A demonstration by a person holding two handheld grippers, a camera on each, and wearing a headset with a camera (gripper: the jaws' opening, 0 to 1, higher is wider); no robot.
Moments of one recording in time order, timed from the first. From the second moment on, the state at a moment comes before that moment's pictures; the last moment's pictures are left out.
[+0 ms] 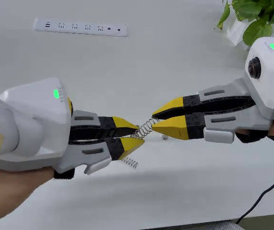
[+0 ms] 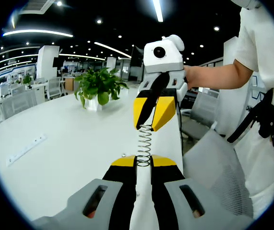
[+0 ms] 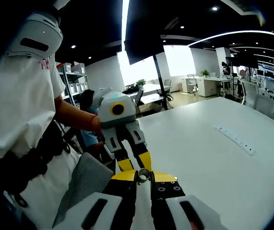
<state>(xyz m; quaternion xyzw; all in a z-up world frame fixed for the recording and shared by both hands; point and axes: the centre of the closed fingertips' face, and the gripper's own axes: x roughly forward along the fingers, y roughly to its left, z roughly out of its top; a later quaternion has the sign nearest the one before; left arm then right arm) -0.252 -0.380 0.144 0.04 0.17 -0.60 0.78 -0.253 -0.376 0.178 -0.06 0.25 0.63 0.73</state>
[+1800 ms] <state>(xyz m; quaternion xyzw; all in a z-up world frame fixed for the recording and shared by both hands) -0.256 -0.387 0.144 0.02 0.16 -0.60 0.78 -0.268 -0.374 0.150 -0.38 0.31 0.72 0.49</state>
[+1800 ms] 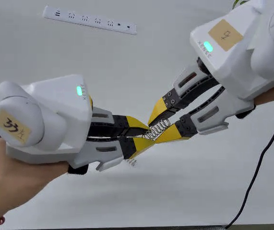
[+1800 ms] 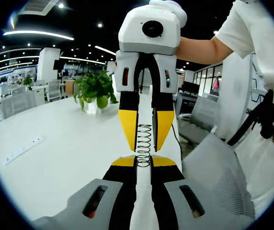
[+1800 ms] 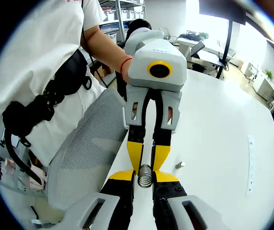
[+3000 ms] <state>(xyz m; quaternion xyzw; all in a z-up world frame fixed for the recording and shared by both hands) -0.252 -0.362 0.129 0.04 0.16 -0.59 0.79 -0.256 -0.376 0.148 -0.36 0.33 0.70 0.52</state>
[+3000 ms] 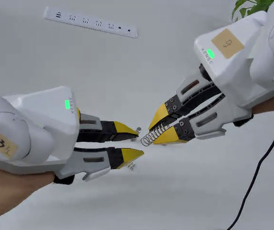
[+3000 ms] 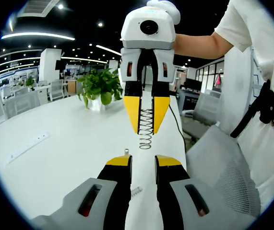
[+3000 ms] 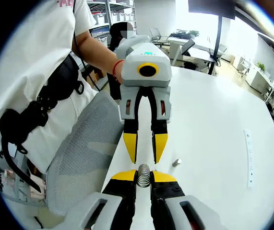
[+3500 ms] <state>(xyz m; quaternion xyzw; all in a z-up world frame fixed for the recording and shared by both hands) -0.237 -0.314 0.106 0.06 0.18 -0.53 0.82 -0.224 -0.386 0.134 -0.37 0.35 0.65 0.57</state>
